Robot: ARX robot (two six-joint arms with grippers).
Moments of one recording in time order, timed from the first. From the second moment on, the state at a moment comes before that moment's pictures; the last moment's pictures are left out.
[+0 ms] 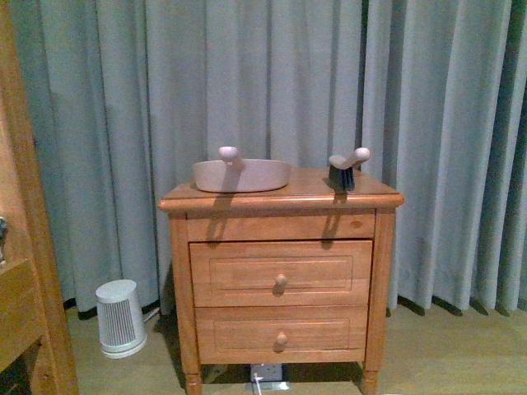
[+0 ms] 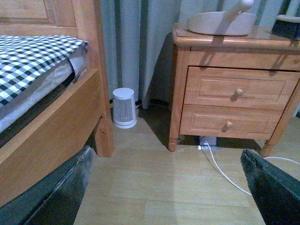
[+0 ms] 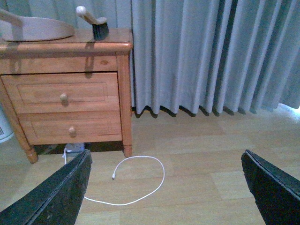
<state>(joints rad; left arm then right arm) -0.01 0.00 0.01 0.00 0.00 0.00 0.00 0.00 0.02 0.00 0.00 0.00</state>
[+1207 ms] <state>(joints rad) -0.01 0.00 0.01 0.00 0.00 0.00 0.00 0.00 0.02 0.00 0.00 0.00</state>
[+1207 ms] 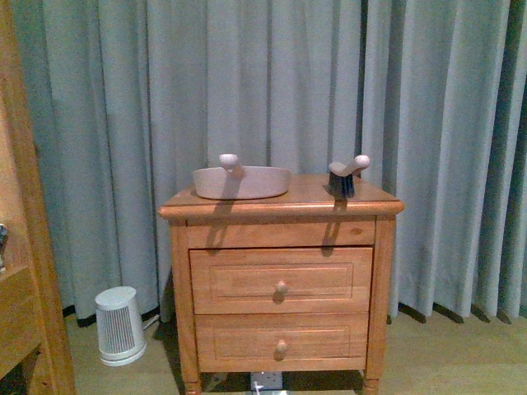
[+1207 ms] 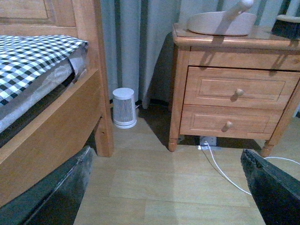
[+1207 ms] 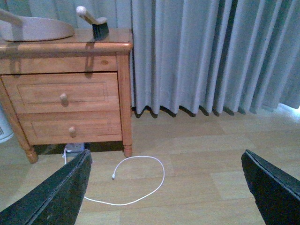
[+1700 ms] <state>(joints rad) -0.01 0.00 0.01 0.00 0.00 0.00 0.00 0.00 0.02 0.00 0.00 0.00</state>
